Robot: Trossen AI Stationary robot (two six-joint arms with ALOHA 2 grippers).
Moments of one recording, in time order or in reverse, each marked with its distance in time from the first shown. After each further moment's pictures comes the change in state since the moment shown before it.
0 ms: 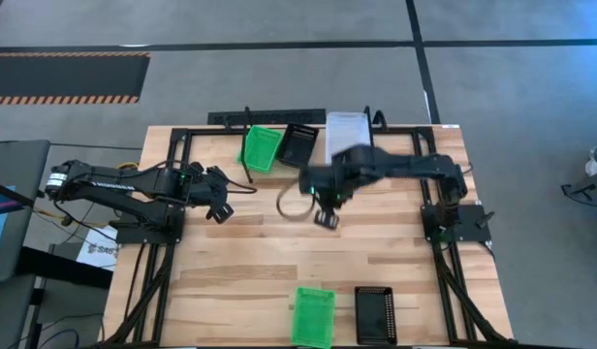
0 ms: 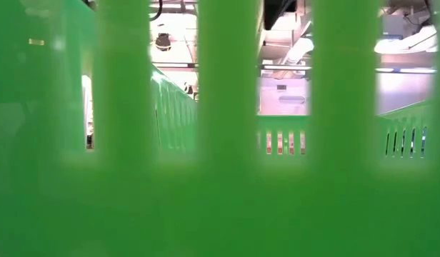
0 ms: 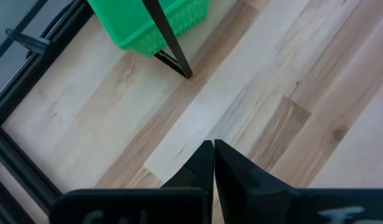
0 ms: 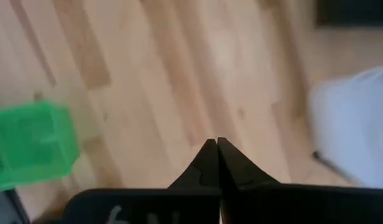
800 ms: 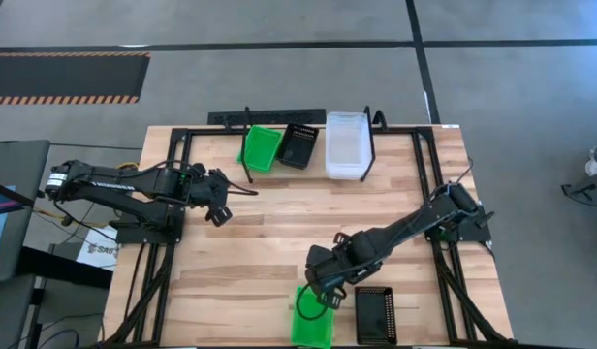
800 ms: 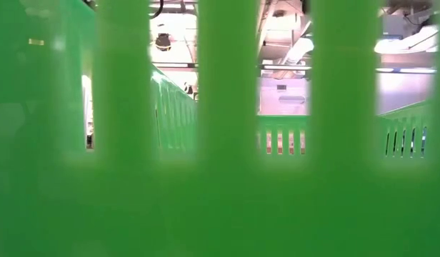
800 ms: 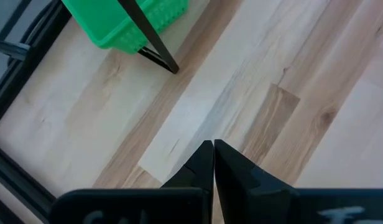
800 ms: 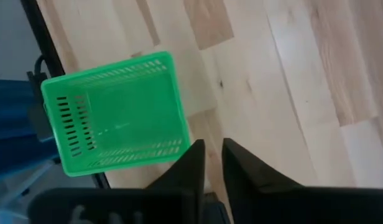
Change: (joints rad) left arm 0.000 0.000 0.000 0.004 0.053 0.071; right arm 0.394 0.015 -0.320 0.400 -0.034 0.423
